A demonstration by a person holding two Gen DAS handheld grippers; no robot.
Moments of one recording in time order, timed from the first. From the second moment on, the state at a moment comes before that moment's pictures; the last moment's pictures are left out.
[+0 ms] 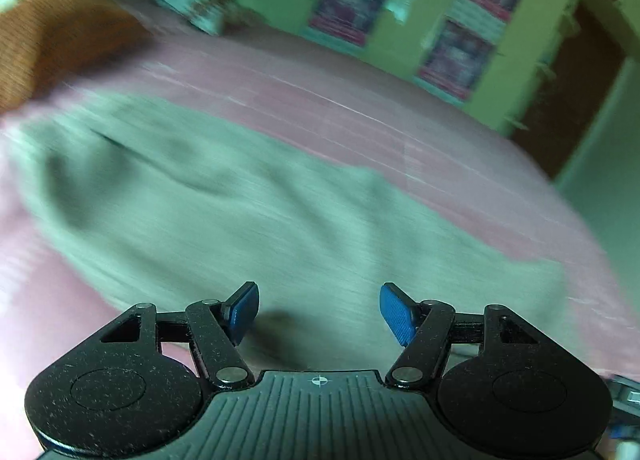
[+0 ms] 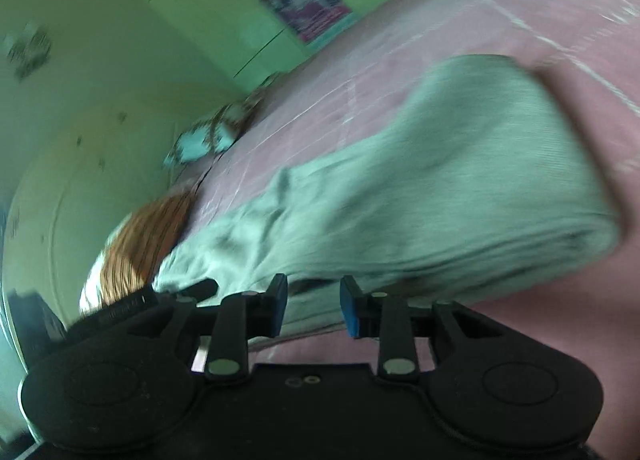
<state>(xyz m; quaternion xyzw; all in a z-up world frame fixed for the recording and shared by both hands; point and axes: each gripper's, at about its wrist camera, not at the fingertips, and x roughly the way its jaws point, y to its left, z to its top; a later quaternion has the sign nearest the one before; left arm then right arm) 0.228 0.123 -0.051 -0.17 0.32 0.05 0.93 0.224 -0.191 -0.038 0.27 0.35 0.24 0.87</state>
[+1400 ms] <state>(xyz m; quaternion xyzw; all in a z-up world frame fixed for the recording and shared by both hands) 0.250 0.097 -0.035 -0.12 0.27 0.06 0.95 0.220 -0.280 -0.045 0.18 0.38 0.06 0.91</state>
